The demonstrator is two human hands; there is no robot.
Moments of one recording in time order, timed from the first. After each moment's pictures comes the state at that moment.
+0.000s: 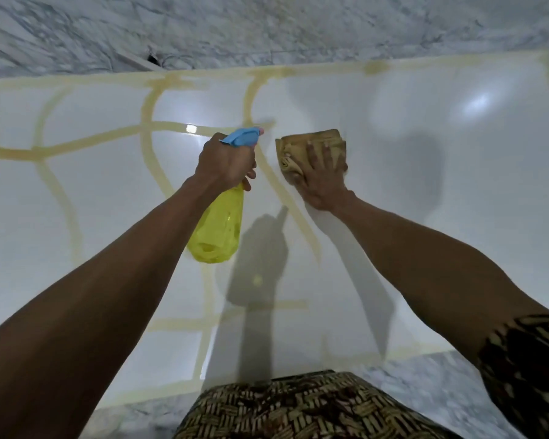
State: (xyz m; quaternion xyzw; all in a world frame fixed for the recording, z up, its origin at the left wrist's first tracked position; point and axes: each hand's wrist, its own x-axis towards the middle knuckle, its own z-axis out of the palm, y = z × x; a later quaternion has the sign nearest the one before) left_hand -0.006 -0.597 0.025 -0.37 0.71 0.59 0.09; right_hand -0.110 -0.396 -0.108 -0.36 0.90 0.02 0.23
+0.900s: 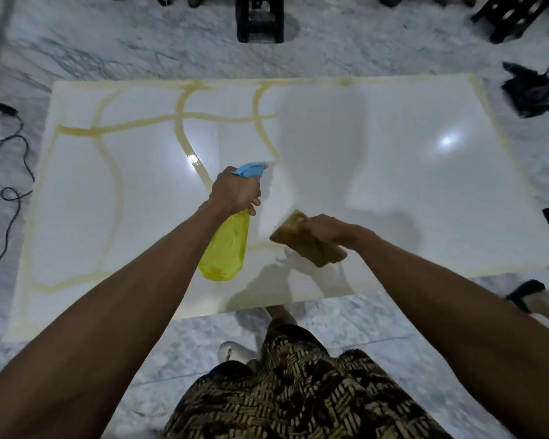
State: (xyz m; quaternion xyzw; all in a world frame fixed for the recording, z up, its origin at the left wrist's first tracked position) left_hand 0.177 -0.526 0.070 -0.33 0.74 0.58 0.09; right_hand 0.108 -0.303 0.025 -0.14 0.84 -0.19 0.49
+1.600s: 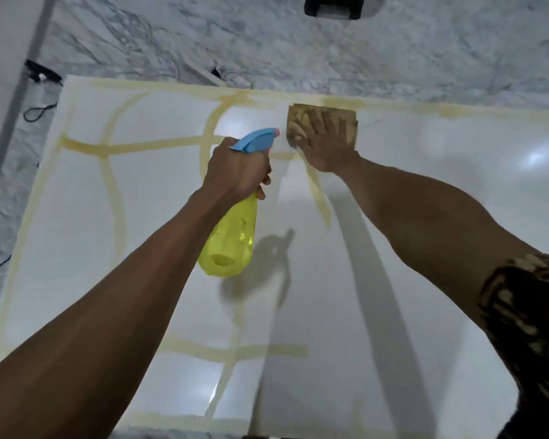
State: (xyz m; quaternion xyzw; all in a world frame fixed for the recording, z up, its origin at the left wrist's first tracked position) left_hand 0.019 -0.665 0.034 -0.40 0.71 0.58 -0.02; right_hand -0.195 -0.574 -0.108 -0.41 0.88 0.02 0.23
